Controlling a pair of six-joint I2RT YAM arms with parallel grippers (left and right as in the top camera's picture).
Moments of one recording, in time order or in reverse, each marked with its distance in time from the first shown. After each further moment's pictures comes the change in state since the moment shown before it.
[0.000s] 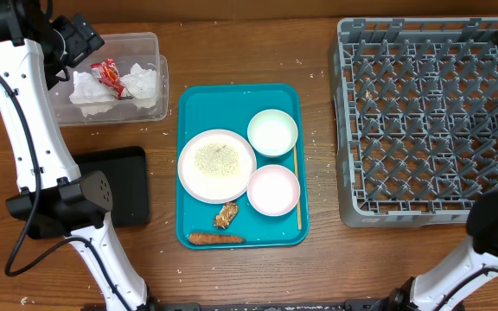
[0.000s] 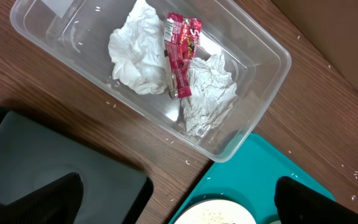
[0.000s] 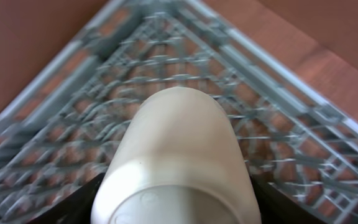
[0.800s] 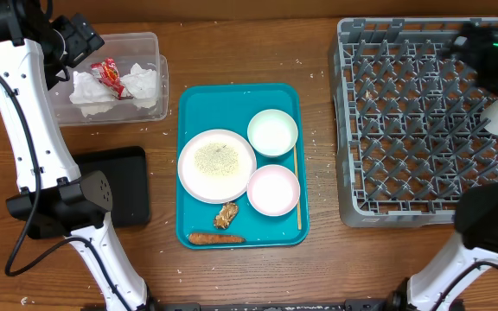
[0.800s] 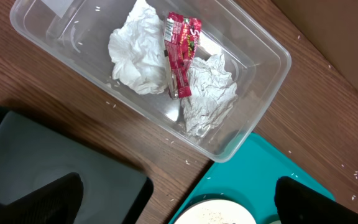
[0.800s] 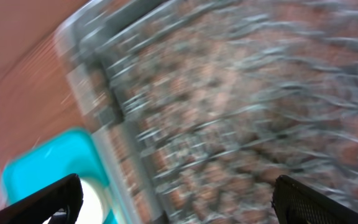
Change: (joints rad) left arm 0.000 0.000 0.000 0.000 0.000 0.000; right arm 0.200 0.002 0.000 -0.152 -0.388 -0.126
